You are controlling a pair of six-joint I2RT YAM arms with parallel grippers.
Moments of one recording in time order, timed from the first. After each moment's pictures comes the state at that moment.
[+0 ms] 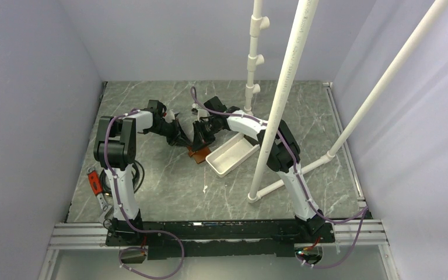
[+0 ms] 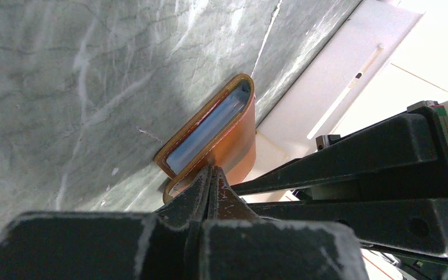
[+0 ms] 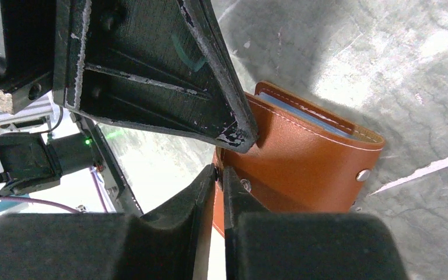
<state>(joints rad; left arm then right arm) -0.10 2.09 1.33 -0.53 0.83 -0.51 0.66 2.36 1.84 -0.48 -0.75 0.36</state>
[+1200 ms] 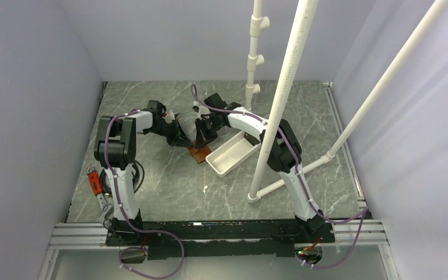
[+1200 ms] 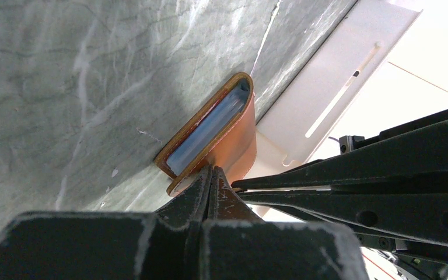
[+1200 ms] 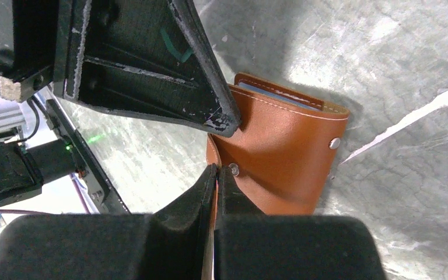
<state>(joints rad) -0.10 2.10 1.33 -0.53 0.85 -0.51 0.66 2.33 1.88 -0.58 -0.65 0.31</state>
